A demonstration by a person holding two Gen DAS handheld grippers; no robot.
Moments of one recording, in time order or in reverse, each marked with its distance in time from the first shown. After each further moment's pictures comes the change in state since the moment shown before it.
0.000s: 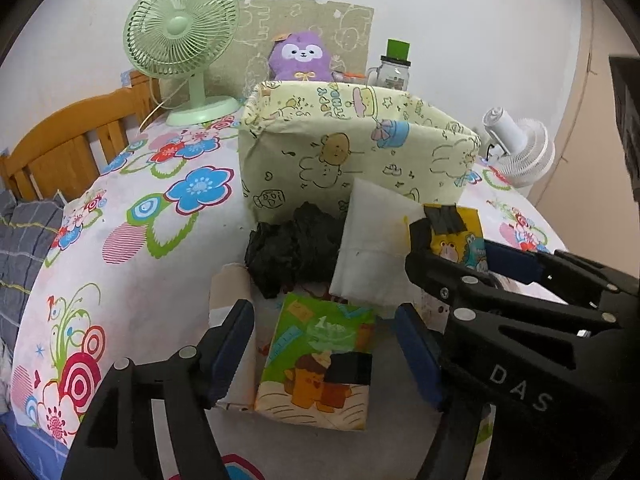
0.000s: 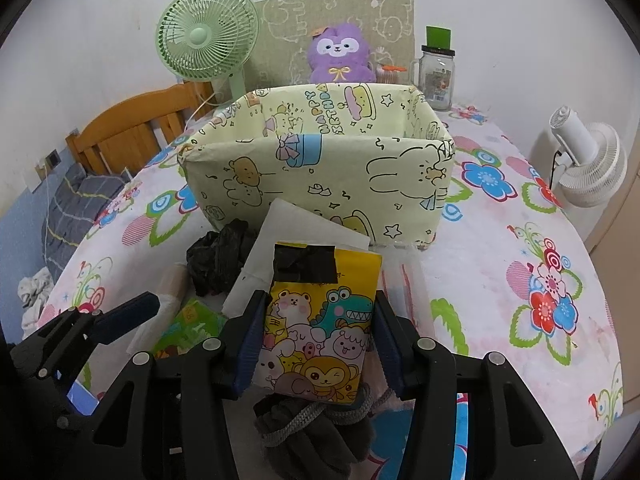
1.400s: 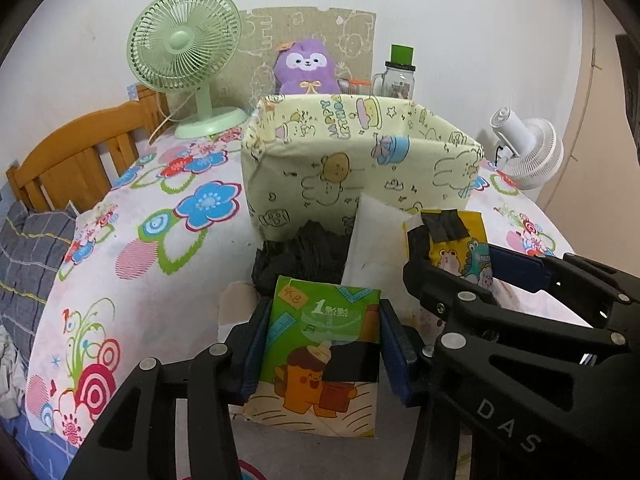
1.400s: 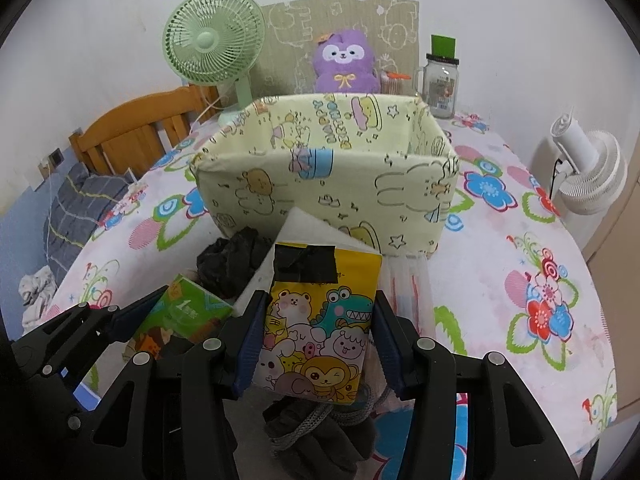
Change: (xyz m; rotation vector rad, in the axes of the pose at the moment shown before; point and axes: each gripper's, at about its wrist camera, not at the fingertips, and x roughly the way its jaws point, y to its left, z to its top) left arm -0.006 -0.005 0.010 0.016 -0.027 0.054; right arm -0.009 0.007 0.007 -0.017 -0.012 0.000
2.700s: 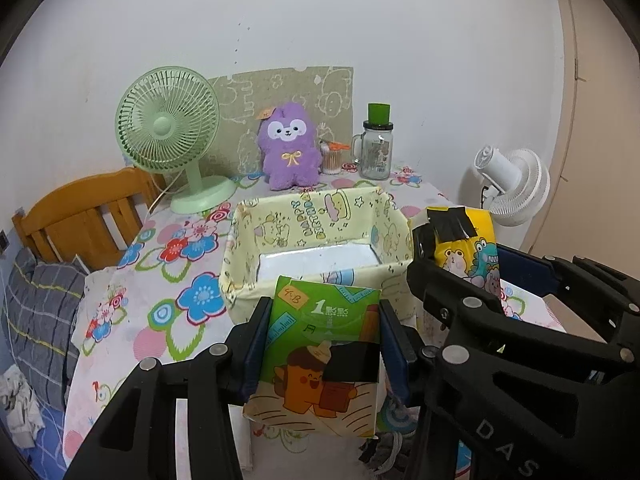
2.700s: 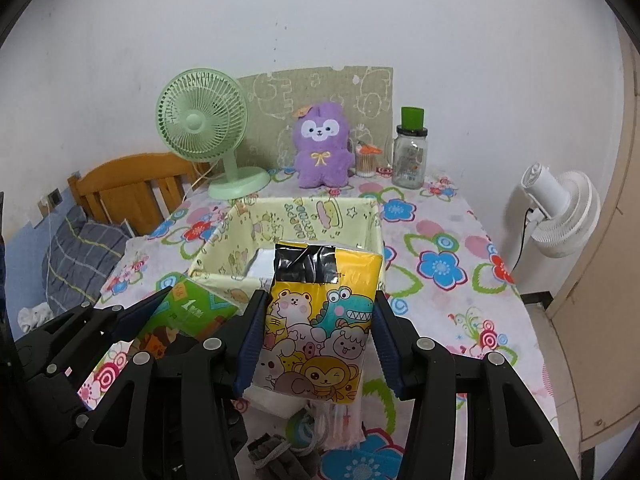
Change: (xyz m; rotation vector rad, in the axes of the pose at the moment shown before) left arm -0.044 -0.036 0.070 0.058 -0.130 0.011; right arm -0.069 -0.028 0.056 0.012 -0.170 -0.039
